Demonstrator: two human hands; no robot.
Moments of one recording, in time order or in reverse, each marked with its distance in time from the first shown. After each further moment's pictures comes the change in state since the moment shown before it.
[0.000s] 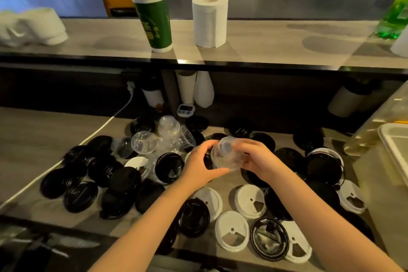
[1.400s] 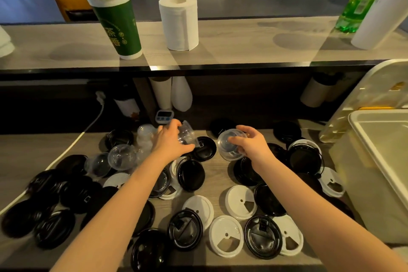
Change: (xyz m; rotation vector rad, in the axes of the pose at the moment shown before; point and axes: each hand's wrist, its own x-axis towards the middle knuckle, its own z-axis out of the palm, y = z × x) left_hand 0.088 -0.006 -0.045 0.550 -0.005 -0.097; right_hand 0.006 -0.020 -0.008 -0.014 0.424 -0.122
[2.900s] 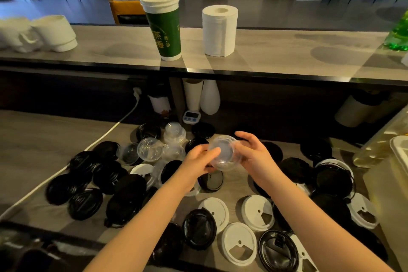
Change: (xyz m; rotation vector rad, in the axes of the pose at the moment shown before) left_hand -0.079 0.021 -0.001 -1.182 -0.196 -0.259; right_hand -0.027 0.000 0.037 0.094 -0.348 -0.063
